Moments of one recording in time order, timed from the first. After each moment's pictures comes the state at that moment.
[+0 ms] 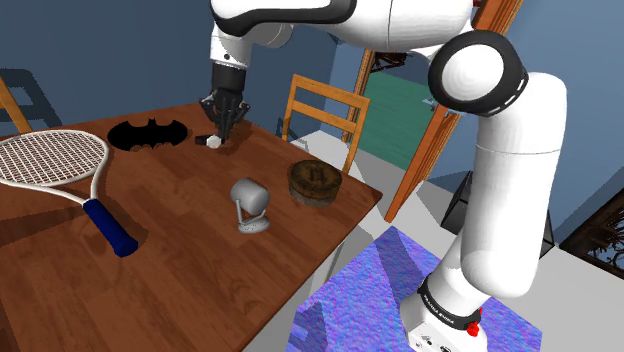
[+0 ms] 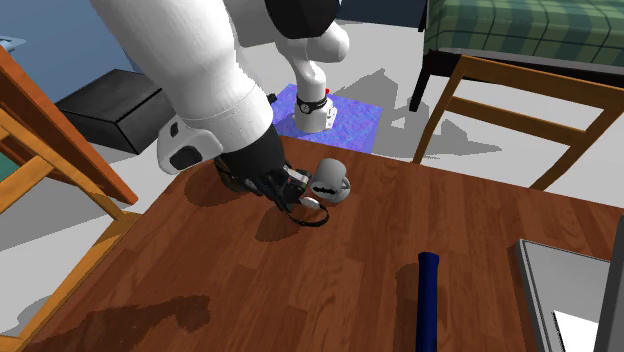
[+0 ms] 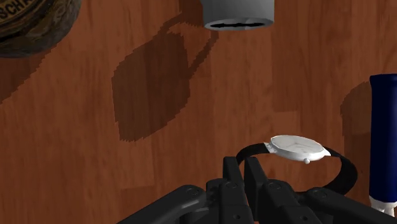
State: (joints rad) arm 0.12 0.38 0.22 -1.40 0.16 1.71 0.21
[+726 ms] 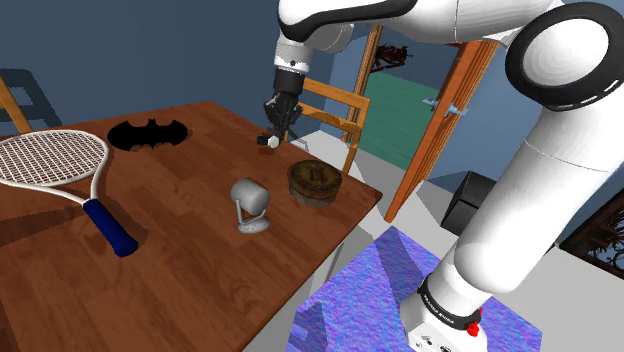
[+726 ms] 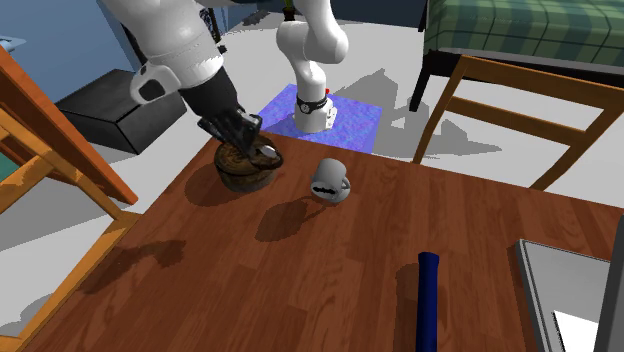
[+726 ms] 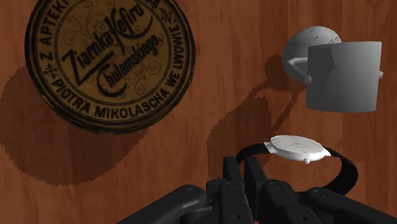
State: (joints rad) arm -0.02 0.05 0.14 -1.83 0.22 1.76 -0.01
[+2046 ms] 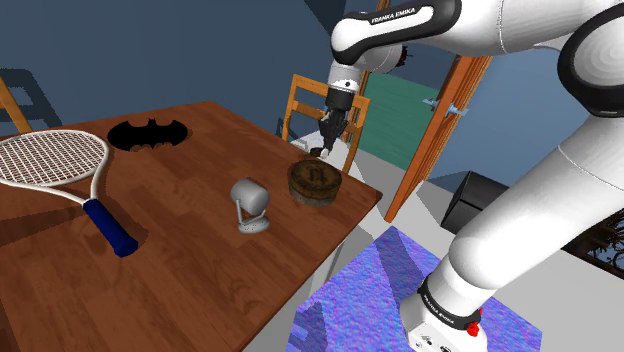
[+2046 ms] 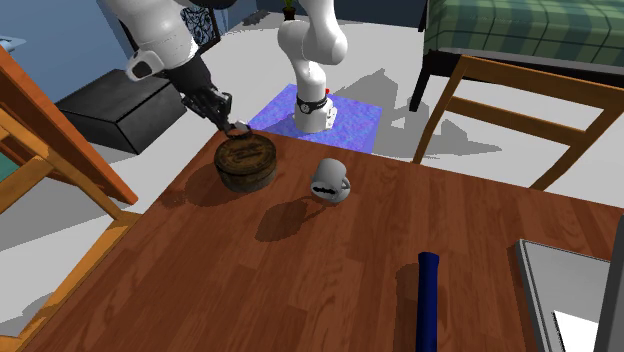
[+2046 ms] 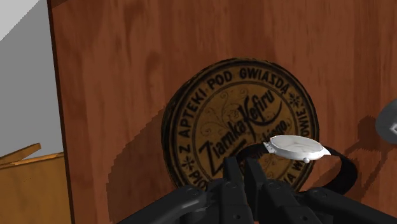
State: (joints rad) arm -0.13 -0.16 0.02 -2.14 0.20 1.81 -0.27
